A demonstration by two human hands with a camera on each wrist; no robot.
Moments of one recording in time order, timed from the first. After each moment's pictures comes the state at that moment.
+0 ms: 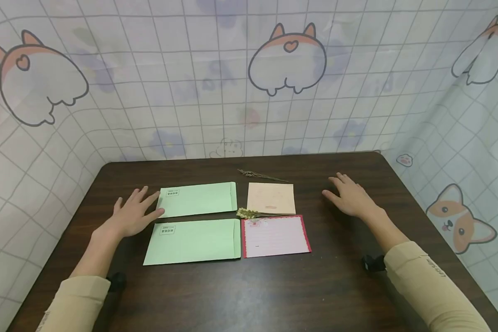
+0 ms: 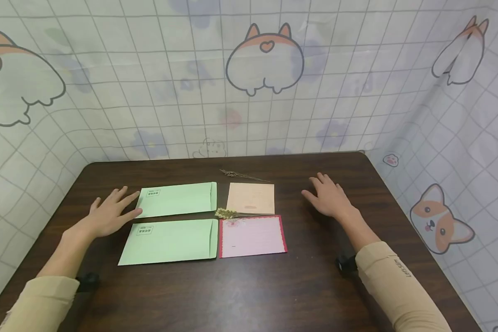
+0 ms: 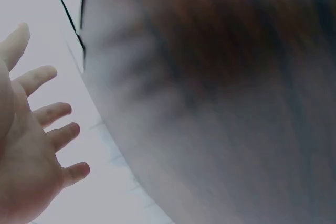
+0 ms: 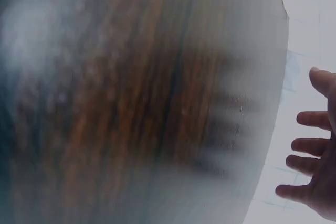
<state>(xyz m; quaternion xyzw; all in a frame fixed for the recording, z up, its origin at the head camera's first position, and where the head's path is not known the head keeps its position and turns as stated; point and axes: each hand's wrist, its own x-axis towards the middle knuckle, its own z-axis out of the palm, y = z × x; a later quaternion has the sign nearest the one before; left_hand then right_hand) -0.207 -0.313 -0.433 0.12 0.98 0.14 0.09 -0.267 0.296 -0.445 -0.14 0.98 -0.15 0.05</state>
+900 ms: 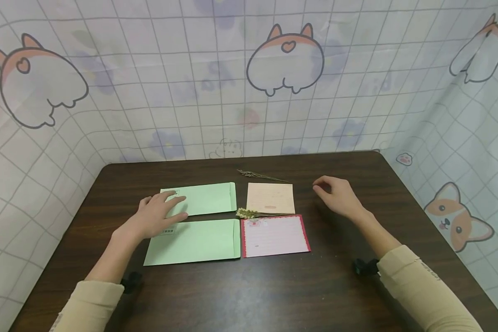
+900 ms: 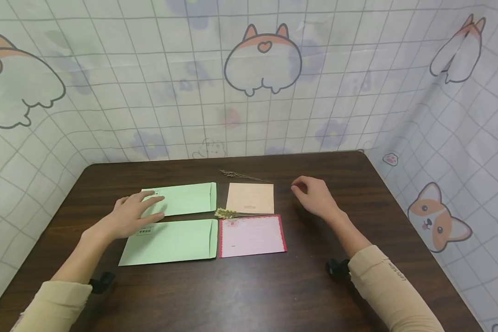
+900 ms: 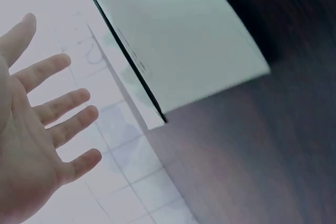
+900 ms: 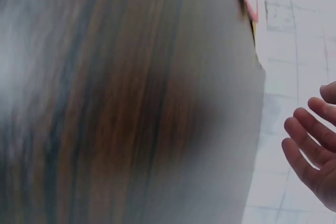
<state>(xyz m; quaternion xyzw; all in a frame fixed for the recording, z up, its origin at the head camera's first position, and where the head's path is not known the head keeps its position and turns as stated) -0.198 -0.256 -0.417 0.19 0.97 0.14 0.06 -0.254 0.261 -0.441 -0.19 0.93 -0.32 -0.08</state>
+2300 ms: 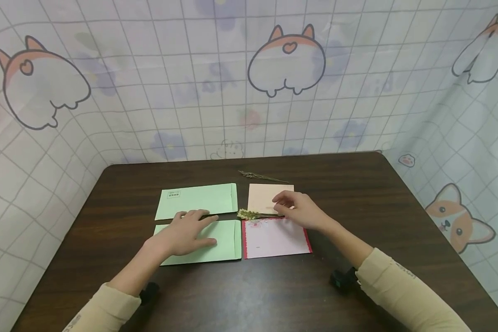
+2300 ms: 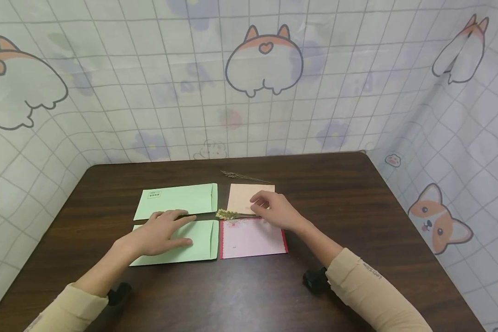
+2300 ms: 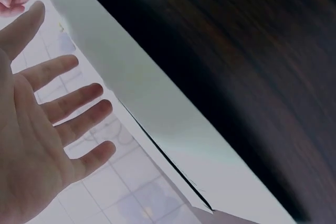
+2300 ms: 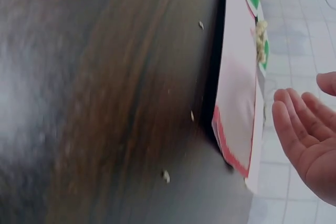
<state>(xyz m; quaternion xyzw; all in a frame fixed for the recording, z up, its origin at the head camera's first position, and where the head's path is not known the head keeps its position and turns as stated) -0.174 -0.187 -0.425 0.28 0.95 0.08 0.10 -0.230 0.169 -0.438 -0.25 0.86 -0.43 0.09</state>
